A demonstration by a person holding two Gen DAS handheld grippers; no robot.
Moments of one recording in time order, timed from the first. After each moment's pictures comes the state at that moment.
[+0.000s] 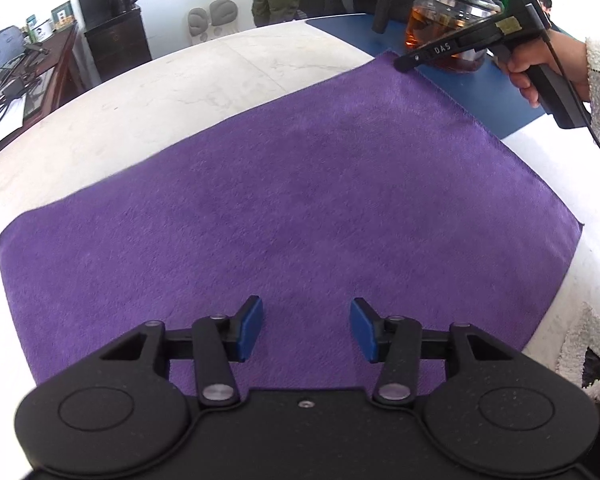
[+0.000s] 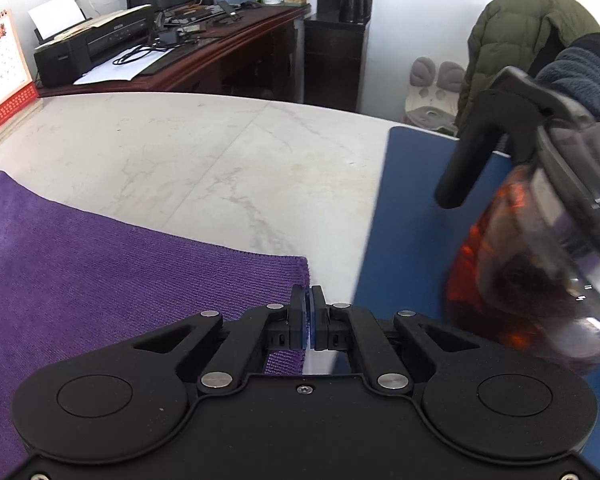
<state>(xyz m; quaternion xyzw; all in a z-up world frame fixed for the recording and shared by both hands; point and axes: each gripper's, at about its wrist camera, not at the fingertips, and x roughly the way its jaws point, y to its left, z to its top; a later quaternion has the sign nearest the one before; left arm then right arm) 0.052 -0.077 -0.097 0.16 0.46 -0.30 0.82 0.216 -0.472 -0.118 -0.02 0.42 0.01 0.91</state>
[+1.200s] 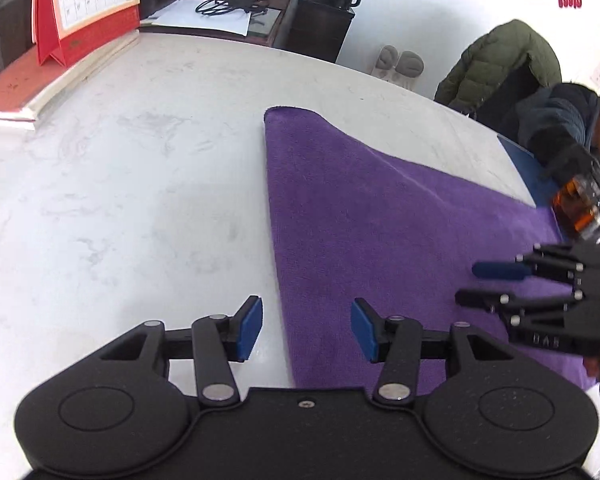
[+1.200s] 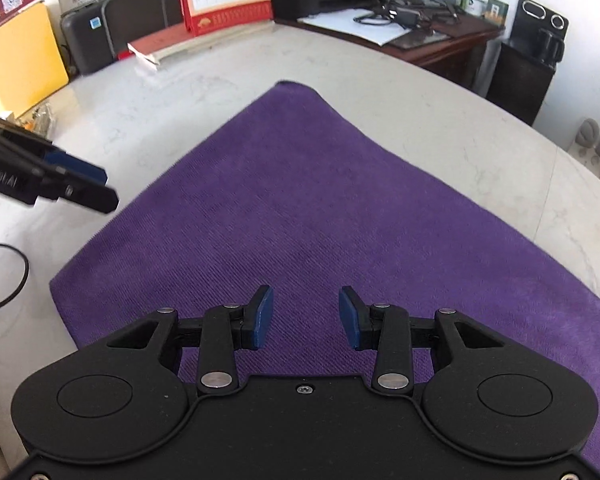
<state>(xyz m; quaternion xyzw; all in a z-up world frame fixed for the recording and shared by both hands) 0.048 0.078 -0.078 -0.11 0.47 -0.08 0.87 0.171 -0.248 -0.121 -0.11 0.45 0.24 0.86</state>
